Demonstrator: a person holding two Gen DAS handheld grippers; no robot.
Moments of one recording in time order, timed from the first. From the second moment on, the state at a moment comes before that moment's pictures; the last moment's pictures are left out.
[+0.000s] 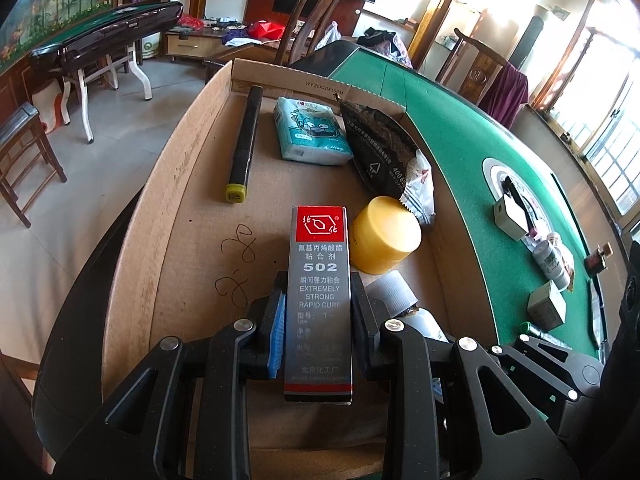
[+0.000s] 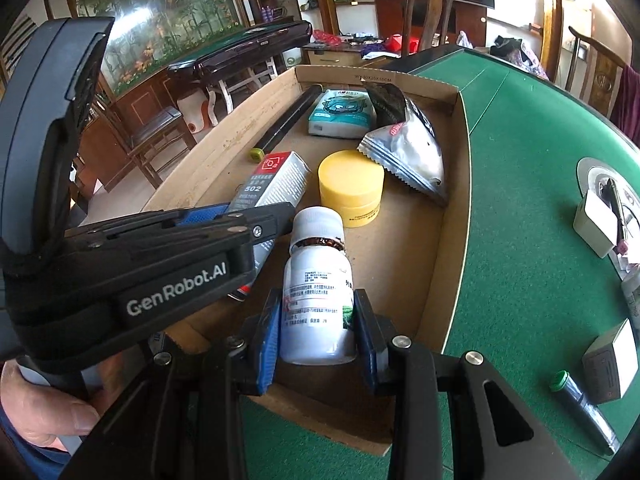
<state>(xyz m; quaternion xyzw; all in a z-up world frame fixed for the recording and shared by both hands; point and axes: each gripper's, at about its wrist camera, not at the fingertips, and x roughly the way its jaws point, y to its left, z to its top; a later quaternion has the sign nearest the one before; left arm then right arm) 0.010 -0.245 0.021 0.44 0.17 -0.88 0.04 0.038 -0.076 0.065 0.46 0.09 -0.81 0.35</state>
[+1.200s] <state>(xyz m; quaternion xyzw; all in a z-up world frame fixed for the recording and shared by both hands) 0.026 -0.172 0.064 0.41 0.08 -0.91 0.03 0.030 0.110 0.106 0.41 -0.06 -0.85 0.32</state>
